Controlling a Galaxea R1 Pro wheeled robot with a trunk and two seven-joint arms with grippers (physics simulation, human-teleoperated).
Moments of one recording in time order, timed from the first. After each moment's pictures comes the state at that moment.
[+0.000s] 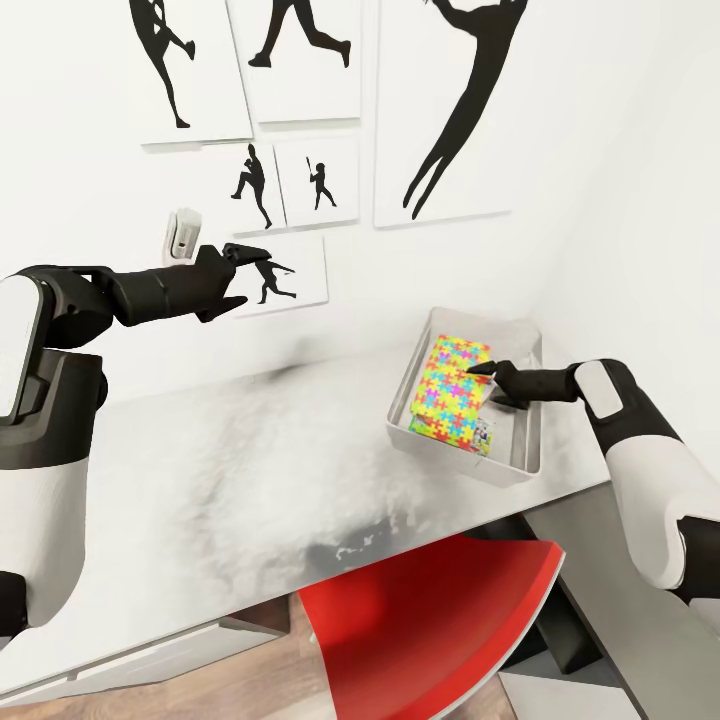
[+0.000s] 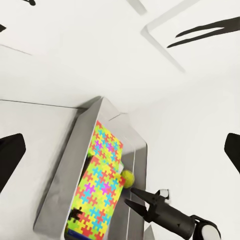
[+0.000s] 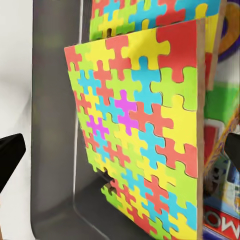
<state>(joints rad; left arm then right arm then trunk) -1.15 0.25 -0.13 -1.61 1.86 0.81 0.85 -1.22 -0.23 -0.15 -0.60 -0.63 1.04 0.22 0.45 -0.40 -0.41</state>
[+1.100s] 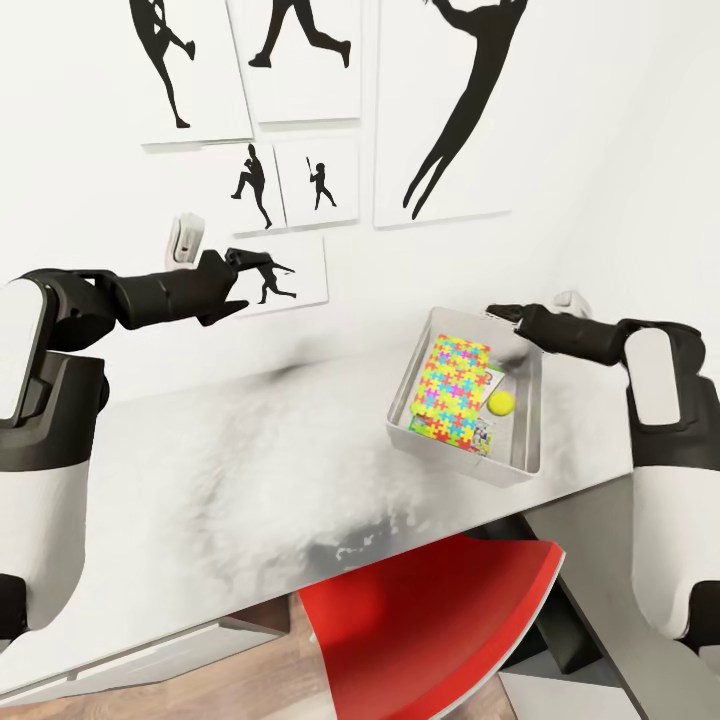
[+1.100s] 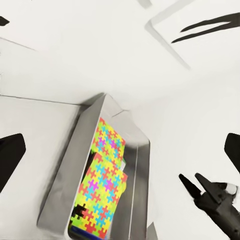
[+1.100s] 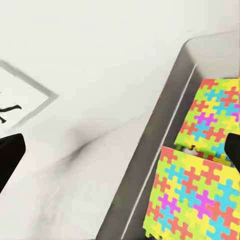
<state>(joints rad) -1.14 0.25 -0.13 -1.61 1.86 0.82 0.85 -1.08 -0.24 -0.15 -1.26 -0.72 1.04 0.17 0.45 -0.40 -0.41</state>
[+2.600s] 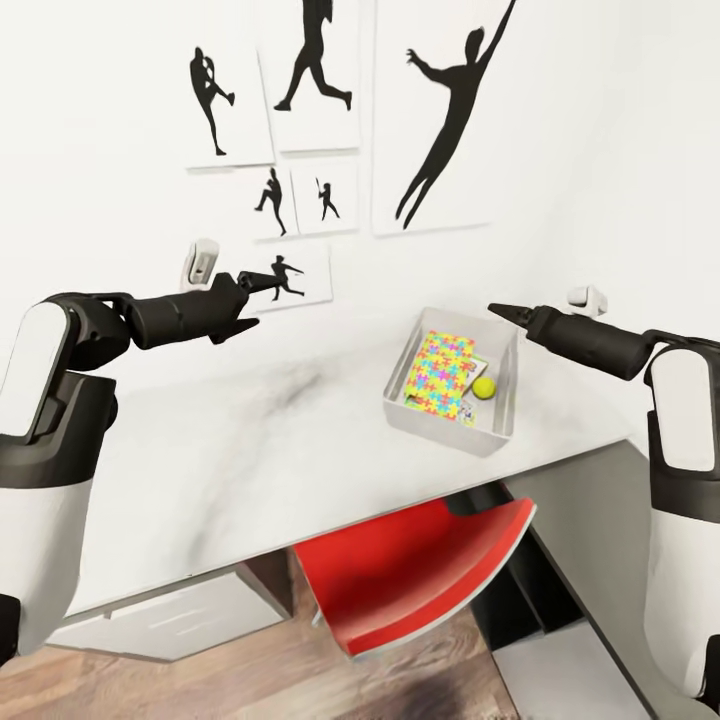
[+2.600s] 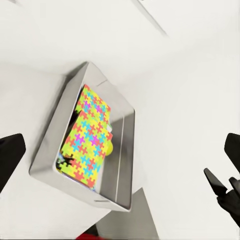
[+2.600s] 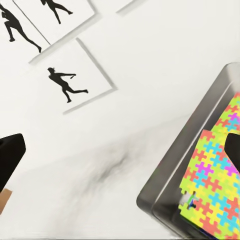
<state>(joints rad) -1.09 0.26 -0.16 -1.60 1.85 0.82 0.78 -0.94 -0.25 -0.14 -1.57 -0.79 1.04 0.16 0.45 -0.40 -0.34</state>
